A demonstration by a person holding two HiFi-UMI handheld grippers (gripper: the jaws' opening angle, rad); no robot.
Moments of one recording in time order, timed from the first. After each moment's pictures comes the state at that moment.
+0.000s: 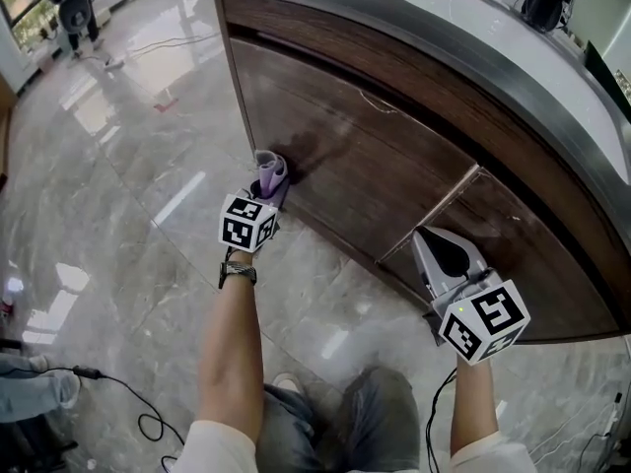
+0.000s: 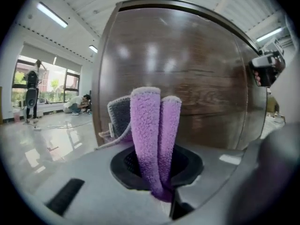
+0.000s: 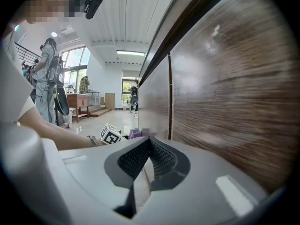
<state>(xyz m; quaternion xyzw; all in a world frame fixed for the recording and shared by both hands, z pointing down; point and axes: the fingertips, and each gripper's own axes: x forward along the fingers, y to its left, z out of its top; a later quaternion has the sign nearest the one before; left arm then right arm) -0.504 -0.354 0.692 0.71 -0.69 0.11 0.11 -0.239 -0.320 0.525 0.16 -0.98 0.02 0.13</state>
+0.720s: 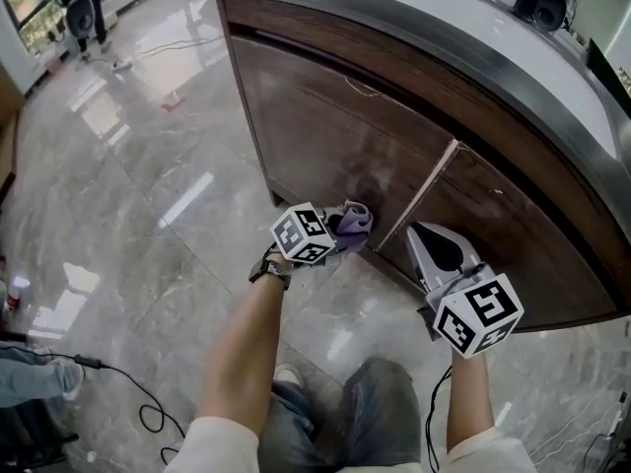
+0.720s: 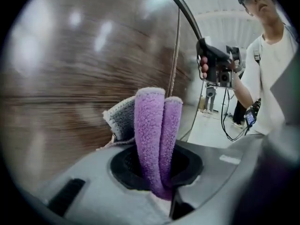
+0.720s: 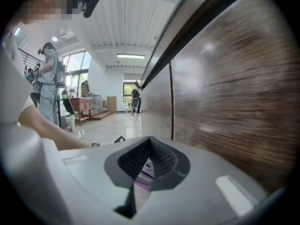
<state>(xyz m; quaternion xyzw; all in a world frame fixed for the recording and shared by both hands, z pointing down) -0.259 -0.341 0.718 0.91 -0.34 0.16 0.16 -0.213 -0.301 0.522 0.15 -0.98 0.04 0.12</state>
